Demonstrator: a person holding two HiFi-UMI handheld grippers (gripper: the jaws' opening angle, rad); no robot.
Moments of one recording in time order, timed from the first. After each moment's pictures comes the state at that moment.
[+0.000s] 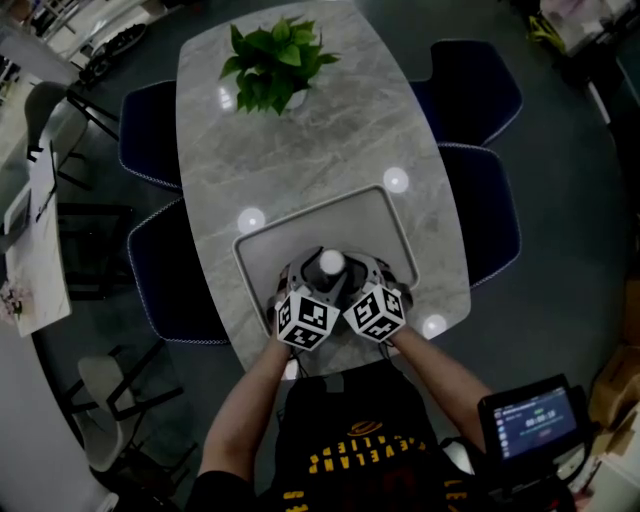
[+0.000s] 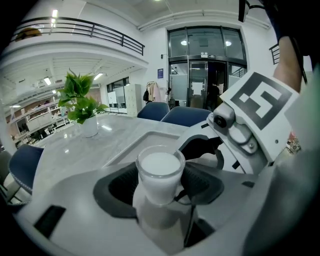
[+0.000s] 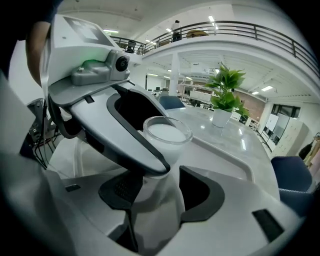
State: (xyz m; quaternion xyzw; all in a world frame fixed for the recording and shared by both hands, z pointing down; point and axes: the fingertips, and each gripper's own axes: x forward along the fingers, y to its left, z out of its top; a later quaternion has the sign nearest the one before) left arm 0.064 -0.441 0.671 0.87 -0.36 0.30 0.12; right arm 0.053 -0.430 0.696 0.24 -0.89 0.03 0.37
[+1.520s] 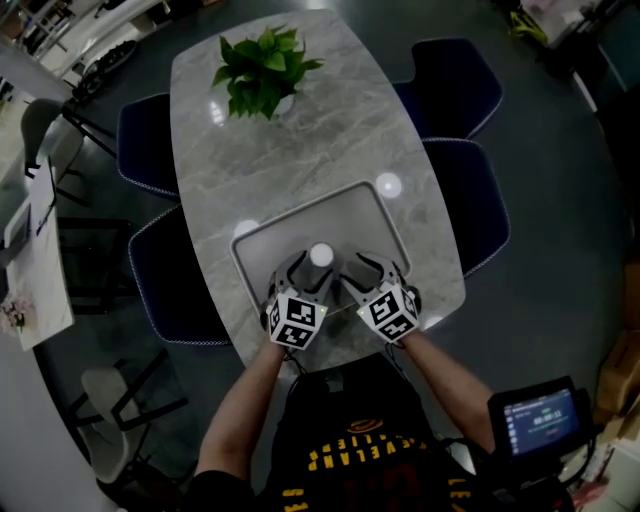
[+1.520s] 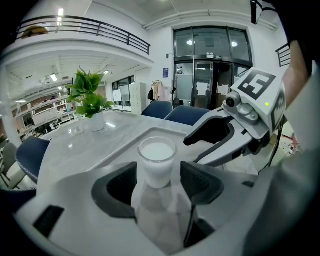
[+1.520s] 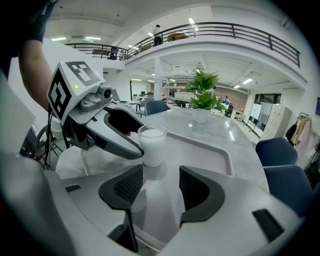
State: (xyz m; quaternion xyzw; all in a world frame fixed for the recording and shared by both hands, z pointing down) left arm 0.044 -0.412 0.668 0.86 -0.38 0.29 0.13; right arm 0.098 -0.405 0.665 0.32 -0.88 0.07 0.34
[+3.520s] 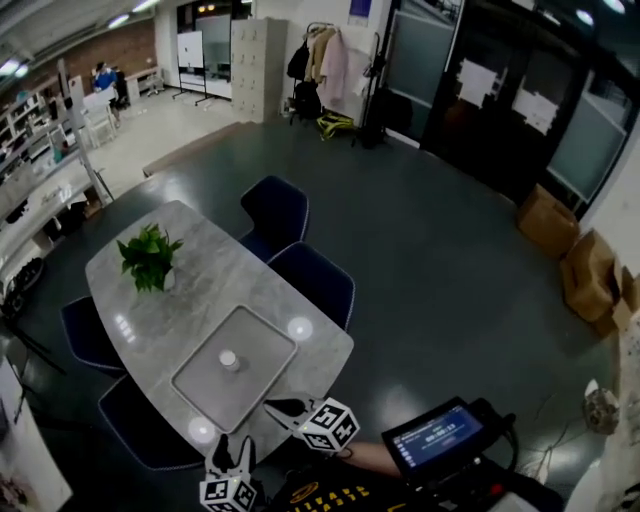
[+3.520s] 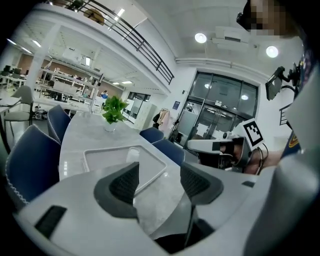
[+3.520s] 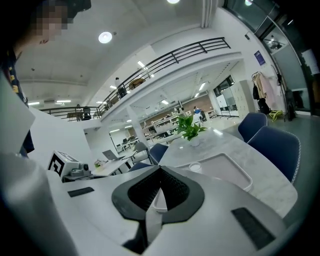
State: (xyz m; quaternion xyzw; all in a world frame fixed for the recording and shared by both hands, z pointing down) left arm -0.041 -0.209 0.530 0.87 -0.40 0.09 0.26; right arm 0.065 -0.240 0.497 0.44 -0.87 0.24 0.05
